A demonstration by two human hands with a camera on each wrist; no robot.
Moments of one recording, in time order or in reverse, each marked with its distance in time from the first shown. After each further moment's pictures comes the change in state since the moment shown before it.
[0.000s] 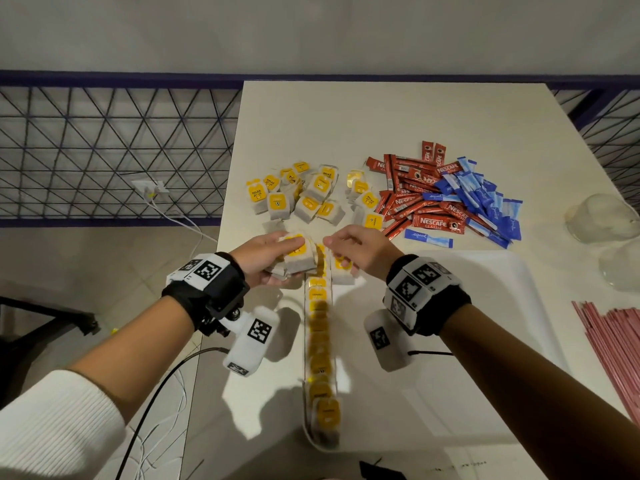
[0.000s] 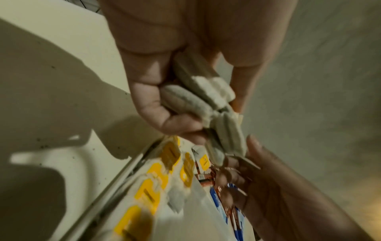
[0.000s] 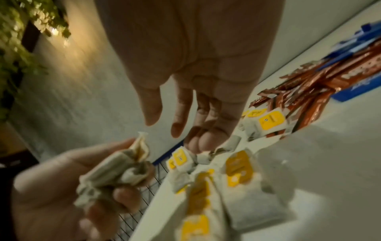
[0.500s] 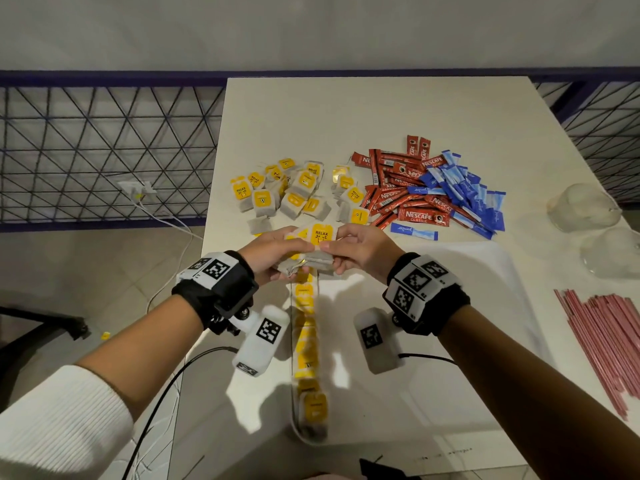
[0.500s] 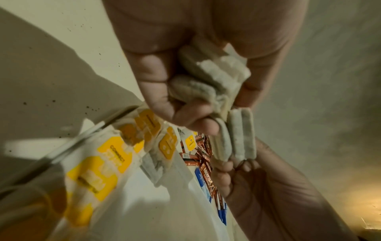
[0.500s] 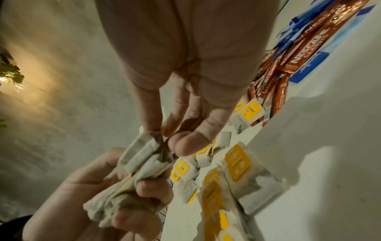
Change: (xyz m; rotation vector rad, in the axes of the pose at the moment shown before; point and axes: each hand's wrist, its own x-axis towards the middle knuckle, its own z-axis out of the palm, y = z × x) left_hand 0.003 0.003 0.028 -0.029 -0.127 0.041; right_hand -0.016 0.007 -0.011 0.350 -0.042 0.020
